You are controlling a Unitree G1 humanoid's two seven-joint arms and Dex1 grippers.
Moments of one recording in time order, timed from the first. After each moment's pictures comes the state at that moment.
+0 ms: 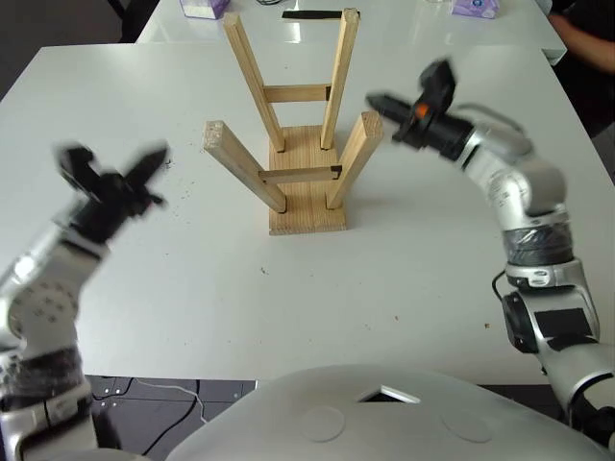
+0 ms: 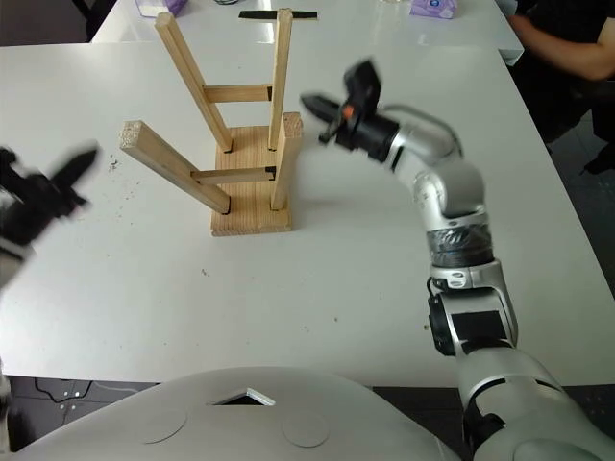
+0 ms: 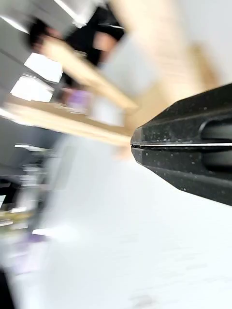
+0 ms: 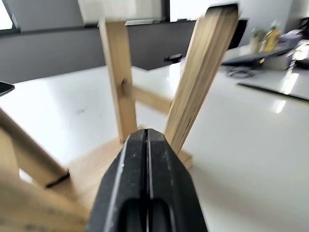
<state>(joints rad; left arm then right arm) 0.32 0.65 0.32 -0.23 -0.93 0.56 -0.58 -0.50 -0.40 0.21 0.22 0.37 0.34 0.81</state>
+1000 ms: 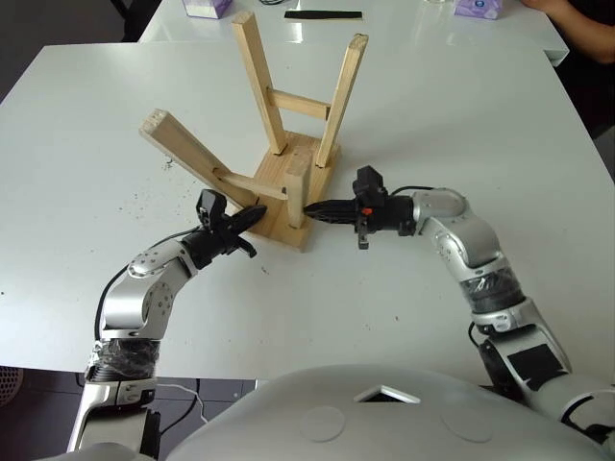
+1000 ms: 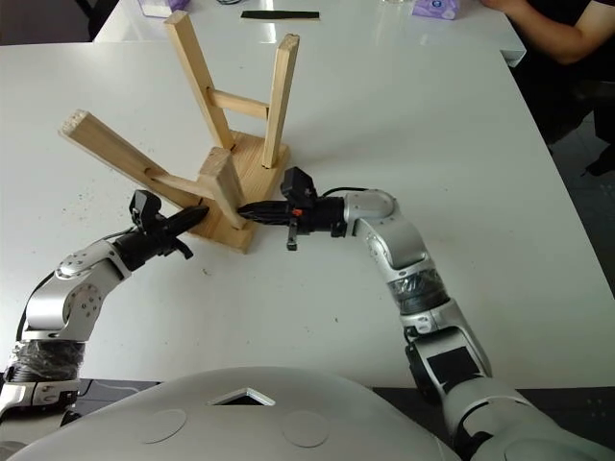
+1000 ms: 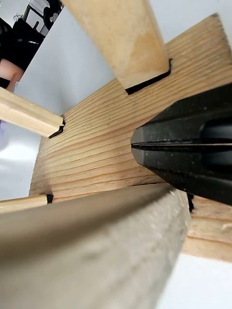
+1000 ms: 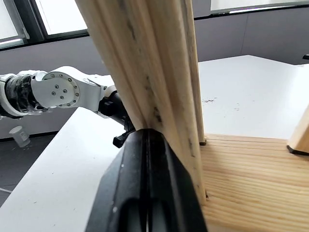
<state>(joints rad) 0.06 0.50 0.07 -0.07 -0.53 0.42 -0.68 -0.29 -0.23 0.31 -0.03 0.36 0.33 1.04</state>
